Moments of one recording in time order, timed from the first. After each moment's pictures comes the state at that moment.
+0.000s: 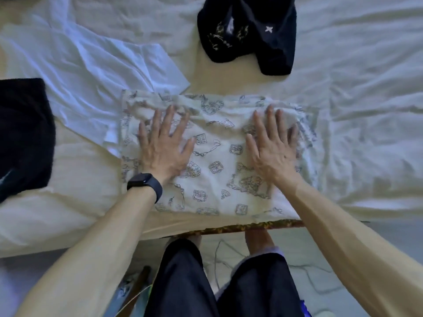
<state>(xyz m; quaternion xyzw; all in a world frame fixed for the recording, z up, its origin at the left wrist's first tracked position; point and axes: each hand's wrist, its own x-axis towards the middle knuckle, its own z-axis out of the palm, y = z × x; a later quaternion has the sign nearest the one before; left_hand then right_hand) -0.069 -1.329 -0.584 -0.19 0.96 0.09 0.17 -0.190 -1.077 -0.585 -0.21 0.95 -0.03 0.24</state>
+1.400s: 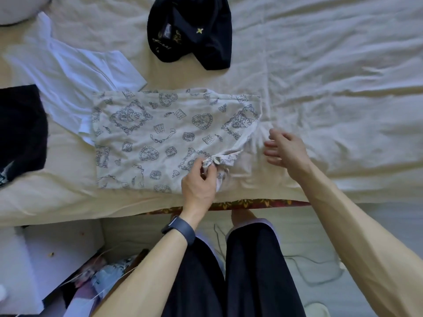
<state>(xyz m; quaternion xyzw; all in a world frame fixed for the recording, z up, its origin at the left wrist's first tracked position) -0.077 -1.063 -0.490 -0.45 0.78 0.43 0.05 -0.248 -0.901 -0.534 0.28 0.69 -0.52 0.43</state>
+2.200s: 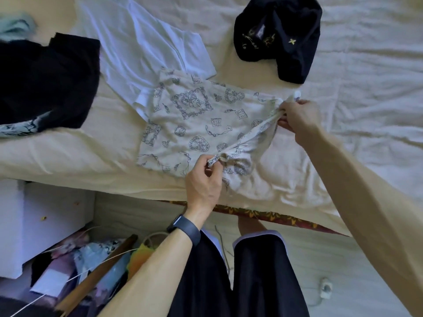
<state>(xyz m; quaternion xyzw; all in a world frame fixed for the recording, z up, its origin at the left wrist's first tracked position) -0.016 -1.161 -0.469 -0.51 0.70 0.50 -0.05 -0.277 -1.094 -0.514 0.17 0.80 -0.44 0.36</state>
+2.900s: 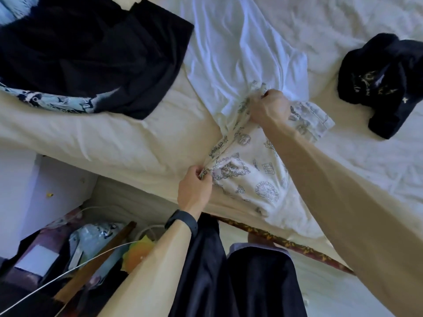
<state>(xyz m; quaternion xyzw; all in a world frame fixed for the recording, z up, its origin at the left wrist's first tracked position) 0.104 -1.344 -0.537 -0.68 0.54 0.48 0.15 -0.138 -1.395 -0.530 -0.10 0.92 -0.17 0.33</state>
